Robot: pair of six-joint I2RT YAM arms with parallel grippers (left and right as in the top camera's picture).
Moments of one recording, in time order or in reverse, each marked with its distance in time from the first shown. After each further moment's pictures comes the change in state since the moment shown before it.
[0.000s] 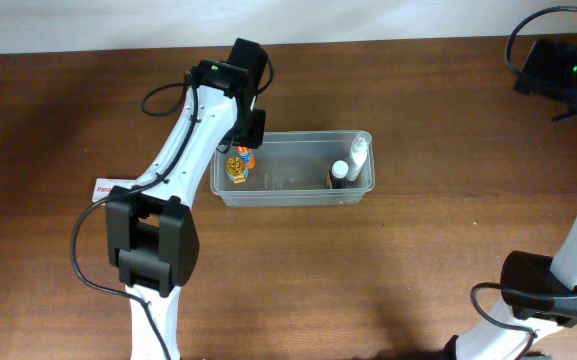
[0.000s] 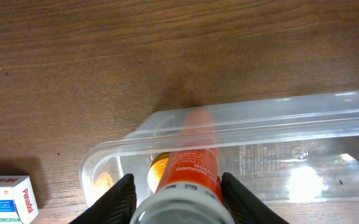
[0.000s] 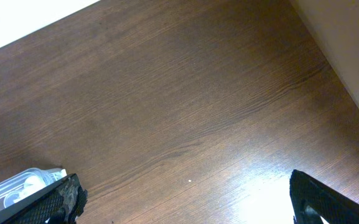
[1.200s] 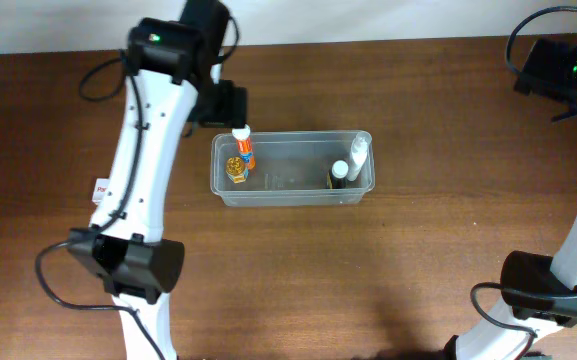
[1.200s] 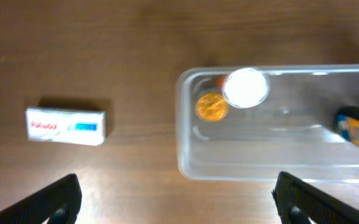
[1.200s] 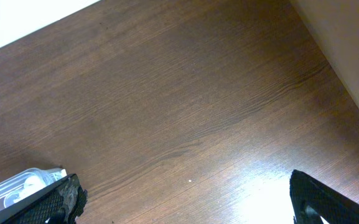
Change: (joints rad) left arm 0.088 -0.069 0.422 -0.457 0.004 -0.033; right arm 0.000 0.000 0.000 0.000 0.000 0.000
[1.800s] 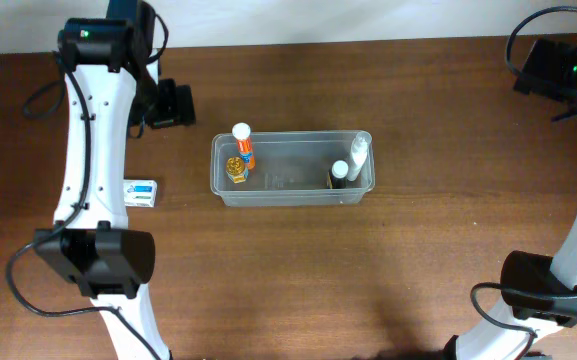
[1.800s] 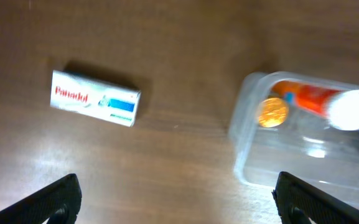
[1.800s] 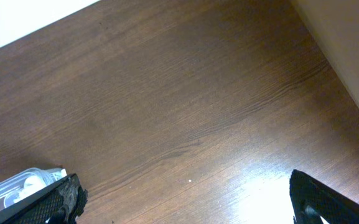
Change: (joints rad) left arm 0.201 -0.007 -0.081 0.000 0.064 -0.005; right arm 0.000 0.000 0.000 0.000 0.000 0.000
